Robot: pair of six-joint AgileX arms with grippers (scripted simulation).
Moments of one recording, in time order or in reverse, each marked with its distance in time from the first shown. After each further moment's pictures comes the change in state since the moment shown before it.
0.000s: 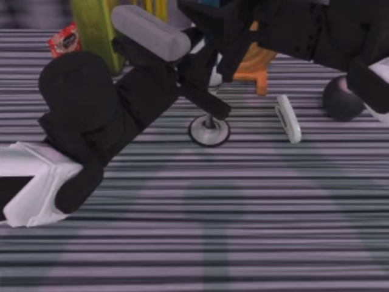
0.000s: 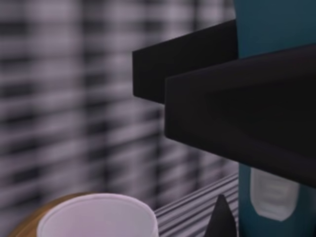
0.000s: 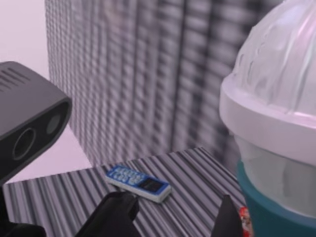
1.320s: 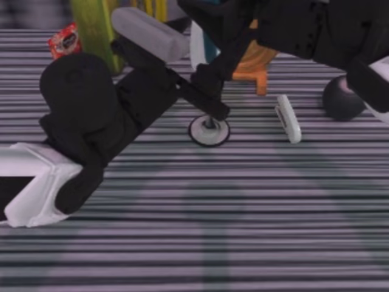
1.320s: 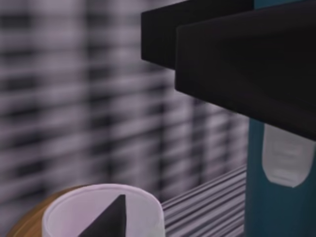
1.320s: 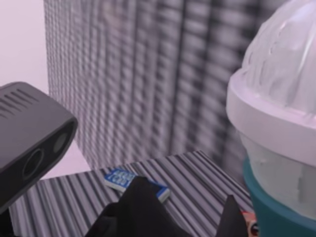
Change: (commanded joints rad) left arm 0.000 0.000 0.000 0.000 0.000 0.000; right arm 0.000 0.000 0.000 0.000 0.000 0.000
